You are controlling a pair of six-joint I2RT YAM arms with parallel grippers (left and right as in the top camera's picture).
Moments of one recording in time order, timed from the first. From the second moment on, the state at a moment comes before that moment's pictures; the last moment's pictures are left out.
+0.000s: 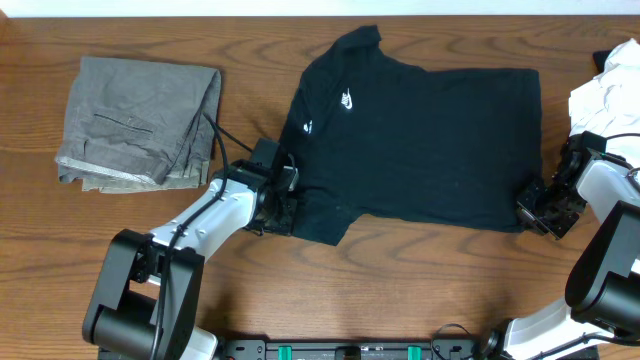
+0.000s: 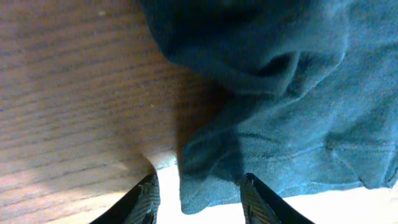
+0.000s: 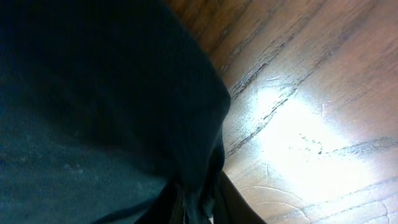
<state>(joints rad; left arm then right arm) -0.36 1.67 0.86 -0.64 0.18 -0.14 -0.41 1.80 1.00 -0.83 -0.02 0.44</state>
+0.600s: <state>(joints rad) -0.38 1.68 0.86 -0.63 0.18 -0.14 -0.41 1.80 1.00 -0.82 -0.02 0.44</state>
